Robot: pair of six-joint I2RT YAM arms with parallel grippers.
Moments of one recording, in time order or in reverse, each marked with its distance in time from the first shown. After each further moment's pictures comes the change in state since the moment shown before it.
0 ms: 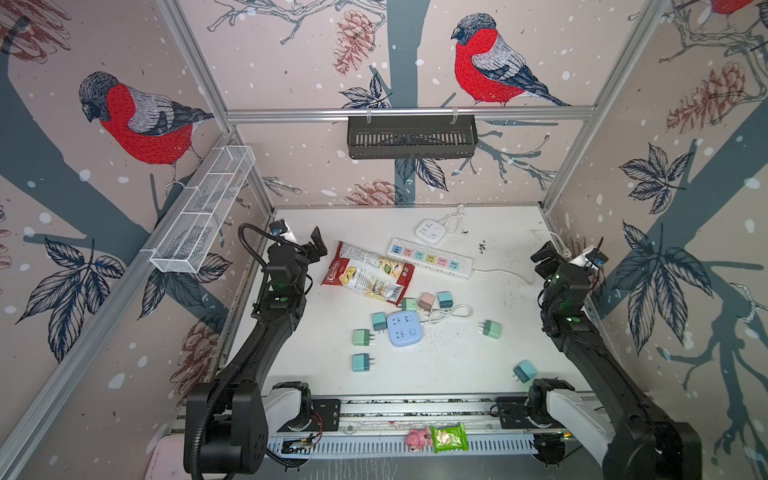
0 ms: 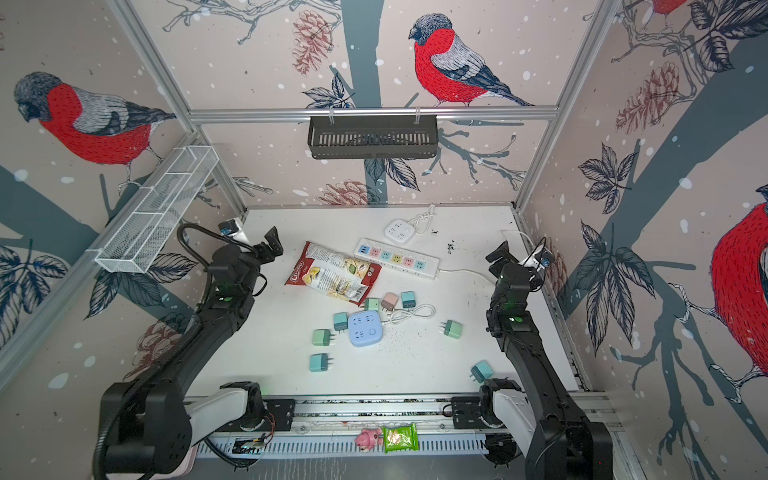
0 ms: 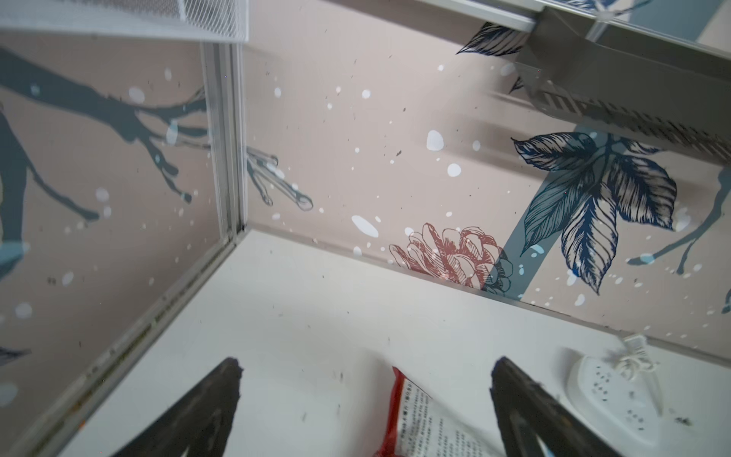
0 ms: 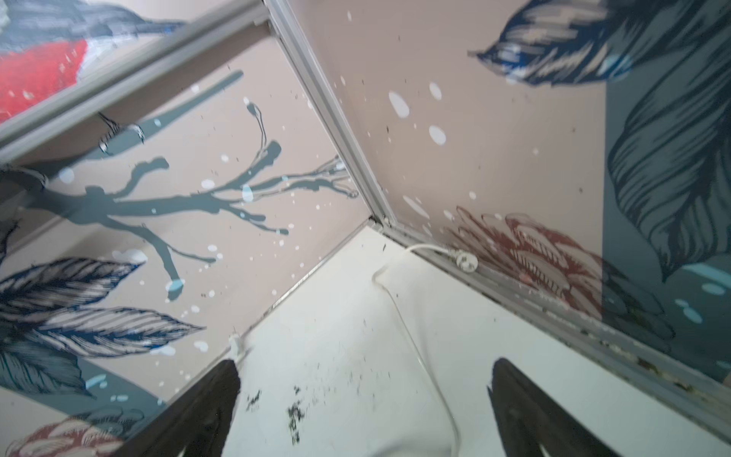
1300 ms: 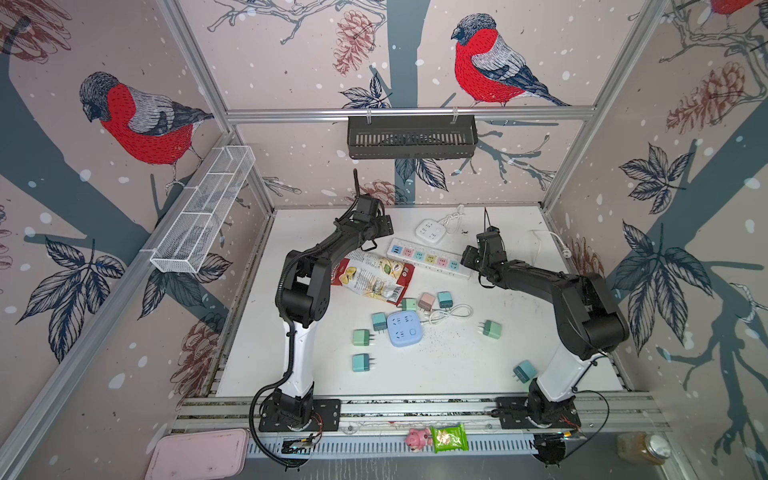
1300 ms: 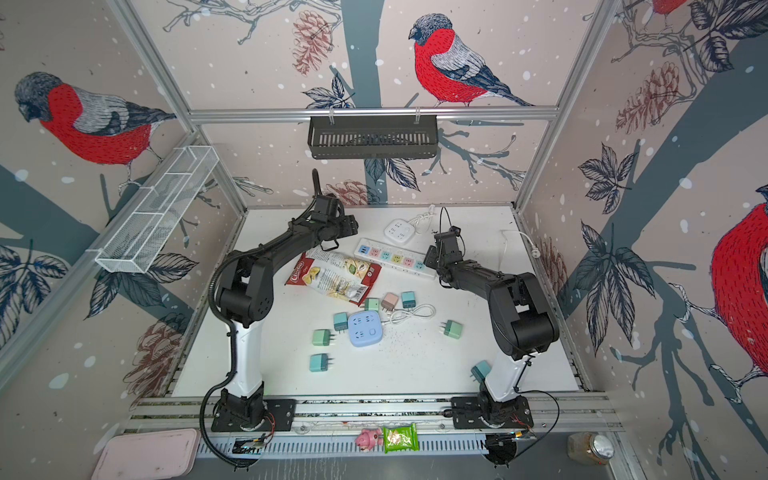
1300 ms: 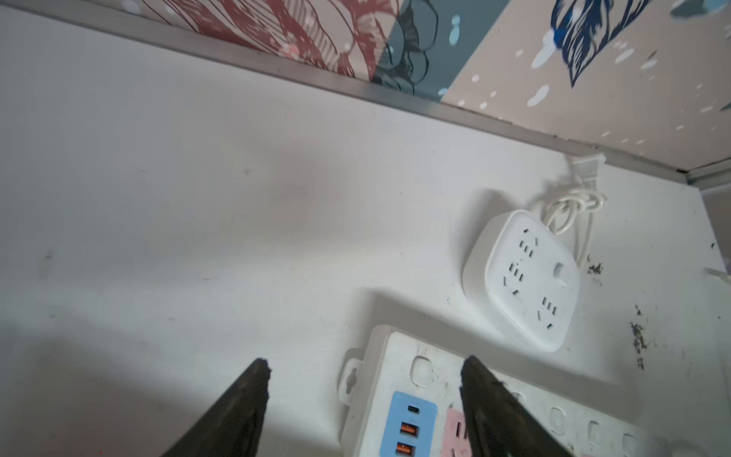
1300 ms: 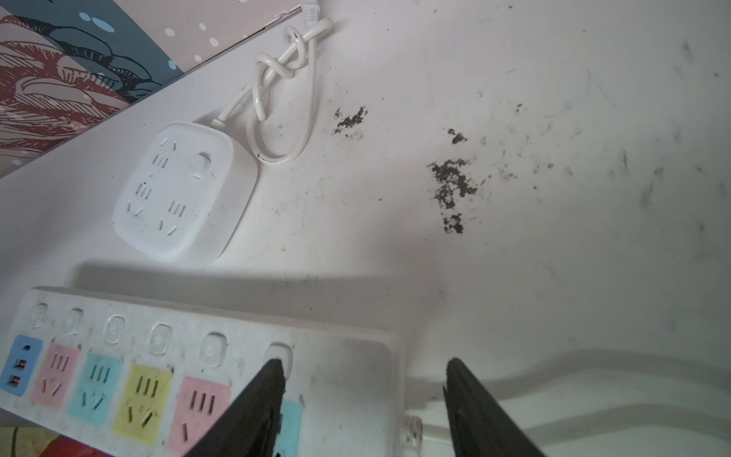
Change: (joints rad) left arm -0.346 1.034 0.989 -0.561 0.197 -0.115; right arm 0.322 0.808 0.459 -0.216 -0.234 -0.023
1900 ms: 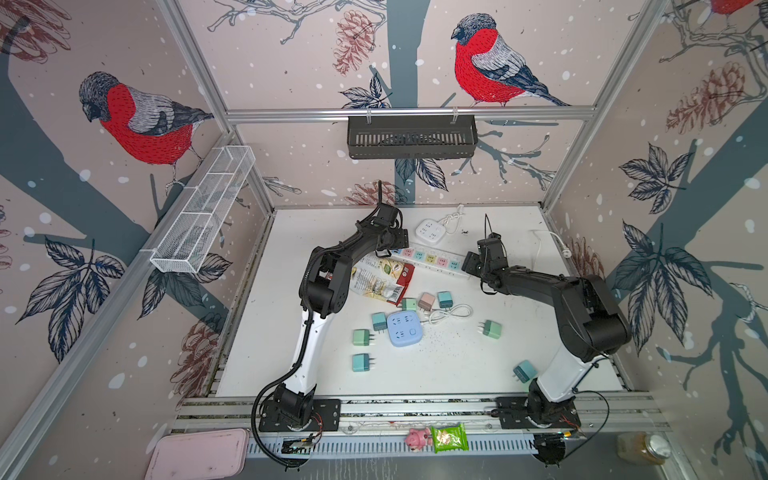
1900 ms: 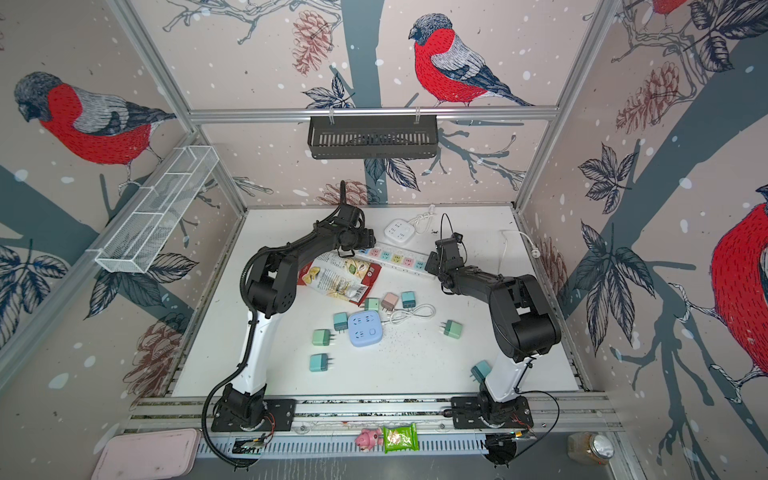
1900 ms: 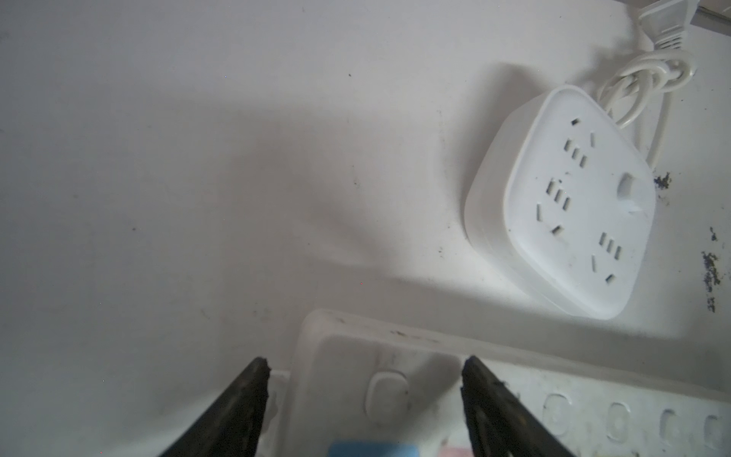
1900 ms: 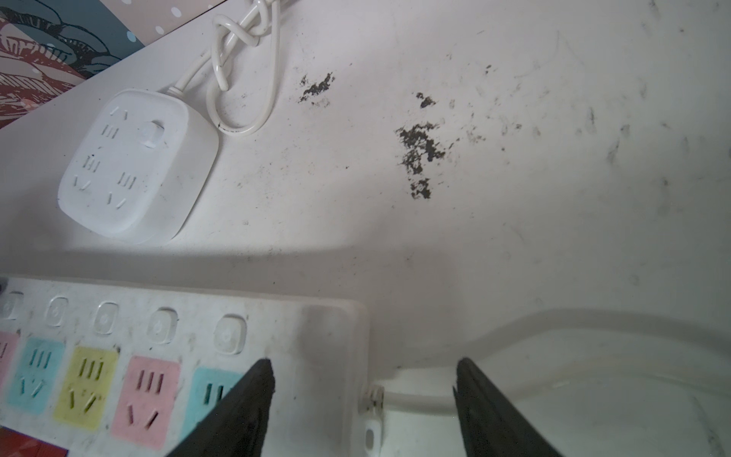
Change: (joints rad) left arm -0.069 0.190 0.159 -0.105 0.049 0.031; right arm -0.007 -0.007 -0.055 0.021 0.024 0.004
